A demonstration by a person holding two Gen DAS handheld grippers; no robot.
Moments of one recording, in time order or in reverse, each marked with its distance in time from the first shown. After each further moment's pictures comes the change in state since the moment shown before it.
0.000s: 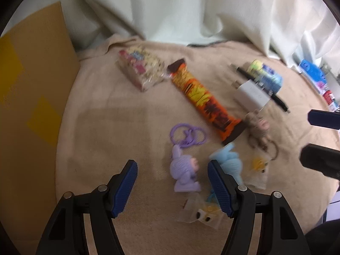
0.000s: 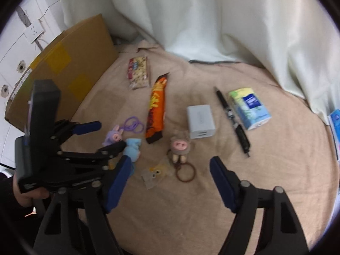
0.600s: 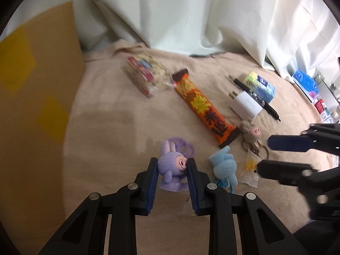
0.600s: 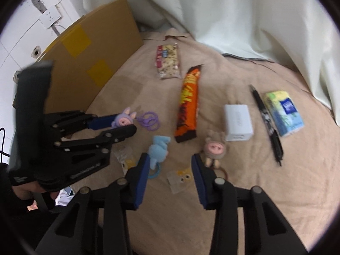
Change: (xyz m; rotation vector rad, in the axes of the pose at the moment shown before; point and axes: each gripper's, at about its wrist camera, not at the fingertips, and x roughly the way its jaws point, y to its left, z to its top) left arm -0.029 0.017 -0.001 -0.028 -0.060 -0.048; right arm 0.022 0.026 0.005 -0.084 0.054 0.126
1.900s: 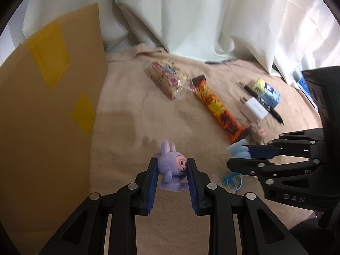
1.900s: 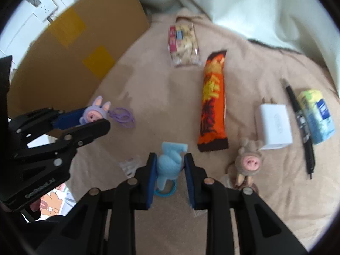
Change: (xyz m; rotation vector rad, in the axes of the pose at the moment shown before) left arm -0.031 0.020 -0.001 -0.041 -0.007 0.051; right arm 0.030 0.007 0.011 0.014 0.072 0.066
